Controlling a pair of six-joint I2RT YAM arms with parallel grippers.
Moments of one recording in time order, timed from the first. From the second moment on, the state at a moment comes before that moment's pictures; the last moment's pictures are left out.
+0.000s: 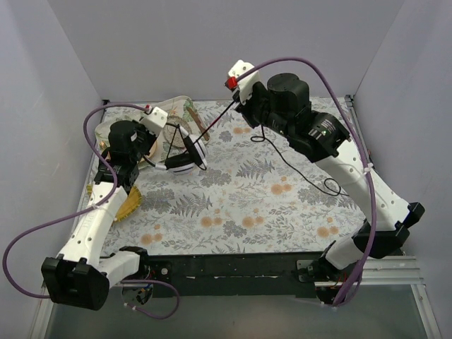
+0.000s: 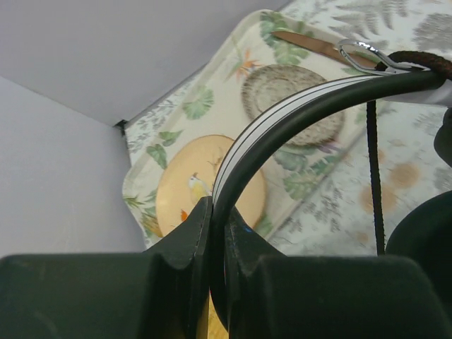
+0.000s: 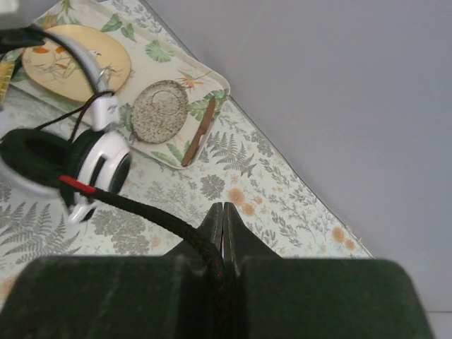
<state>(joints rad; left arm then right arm) -0.16 1.09 1.00 -0.19 -0.05 0.55 0.87 1.50 1.95 -0.69 0.13 -0.35</state>
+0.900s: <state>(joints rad) -0.34 0.93 1.28 -0.63 0.39 0.23 0.48 1.83 1.86 -0.45 -0.47 -0.17</state>
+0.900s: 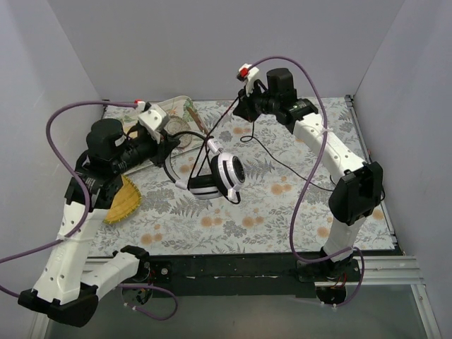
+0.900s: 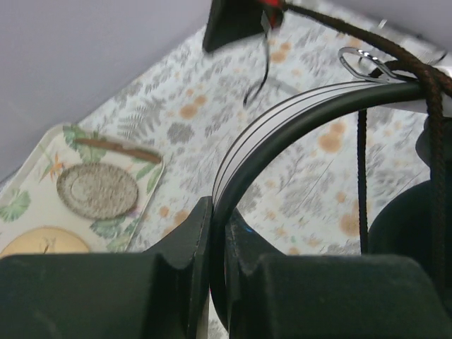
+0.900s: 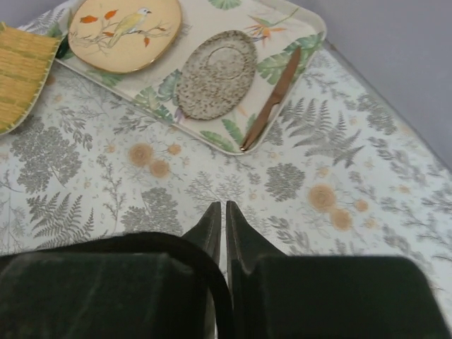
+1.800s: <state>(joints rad) -0.24 1.16 1.88 -0.58 -0.09 -0.26 0.71 1.77 0.94 0.23 -0.57 -0.01</state>
